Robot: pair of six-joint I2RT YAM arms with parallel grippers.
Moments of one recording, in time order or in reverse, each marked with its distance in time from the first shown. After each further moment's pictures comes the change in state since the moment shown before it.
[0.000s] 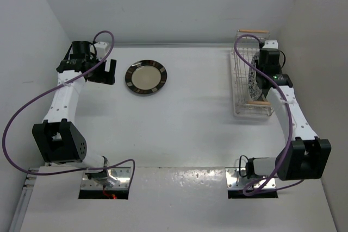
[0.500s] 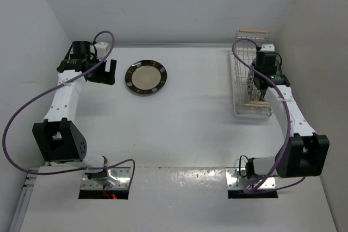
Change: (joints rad) left arm 0.000 0.005 0.000 0.000 0.000 0.000; right arm 0.008 0.023 -0.025 -0.028 0.009 0.003
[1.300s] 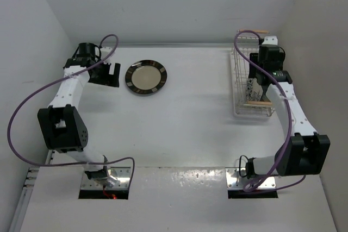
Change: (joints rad) left arm 0.000 0.084 -0.009 0.002 0.043 0.008; right arm -0.002 0.020 0.057 0.036 -0.029 0.014
